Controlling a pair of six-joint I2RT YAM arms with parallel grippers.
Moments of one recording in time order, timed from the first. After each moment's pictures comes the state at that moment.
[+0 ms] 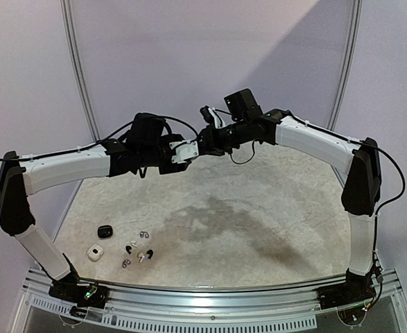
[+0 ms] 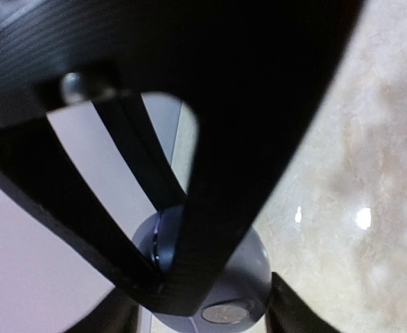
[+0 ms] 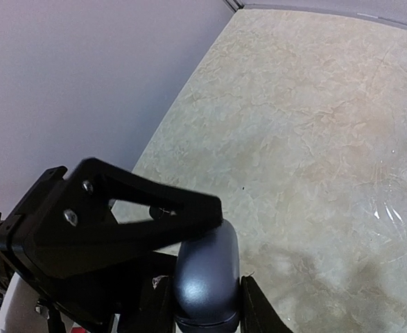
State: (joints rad) left arm -0.74 1.63 1.26 -0.15 -0.08 0.97; right arm 0.75 2.06 1.96 -0.49 -0.49 0.54
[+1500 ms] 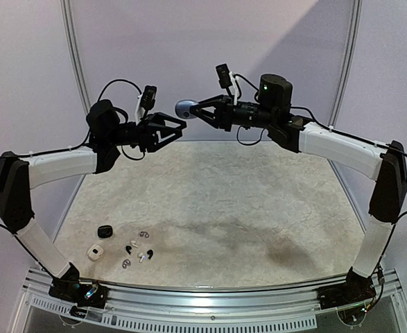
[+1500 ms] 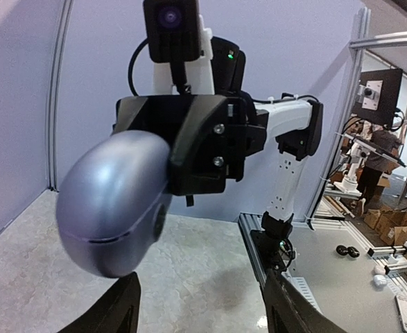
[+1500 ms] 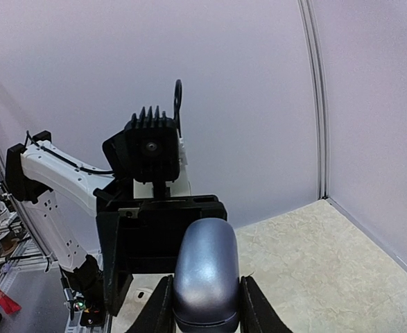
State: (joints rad) left arm -0.46 1.62 1.13 0.77 1.12 -0.45; right arm 0.73 1.83 1.65 0.26 -0.69 0.28
